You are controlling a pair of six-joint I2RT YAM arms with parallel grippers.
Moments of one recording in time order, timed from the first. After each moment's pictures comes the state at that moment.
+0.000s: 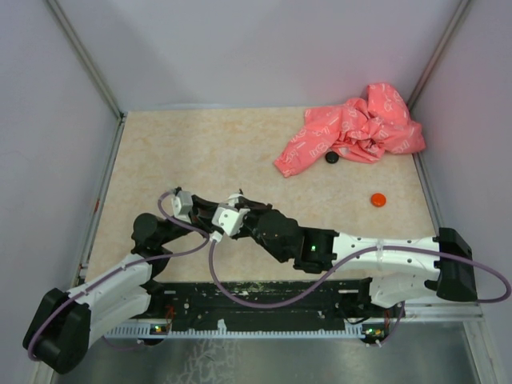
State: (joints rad) left arm -0.50 0.90 0.22 1.02 0.69 -0.27; right arm 1.36 1.24 0.94 0.12 0.57 -0.65
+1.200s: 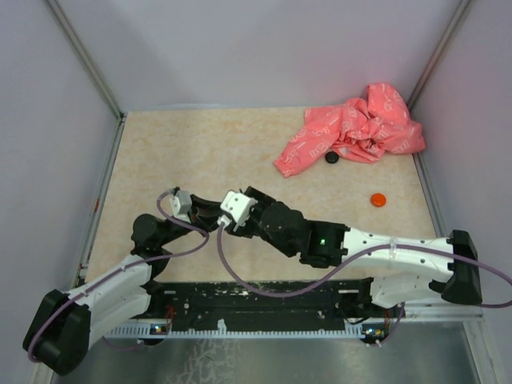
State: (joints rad) left arm -0.50 0.89 0.21 1.01 0.65 -0.27; right arm 1.34 1.22 1.01 -0.06 0.51 -0.41
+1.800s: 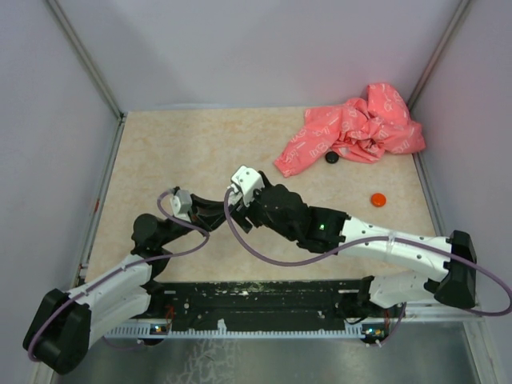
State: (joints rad) left arm -0.50 0.89 0.21 1.01 0.64 -0.27; right arm 1.21 1.22 1.09 -0.19 0.36 -0.08
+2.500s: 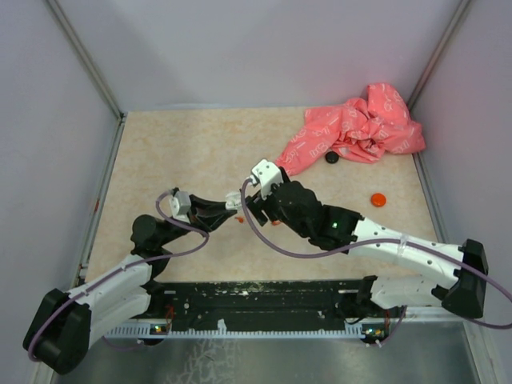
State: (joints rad) left arm -0.50 0.90 0.20 1.04 0.65 -0.27; right arm 1.13 1.15 1.02 -0.22 0.42 -0.04
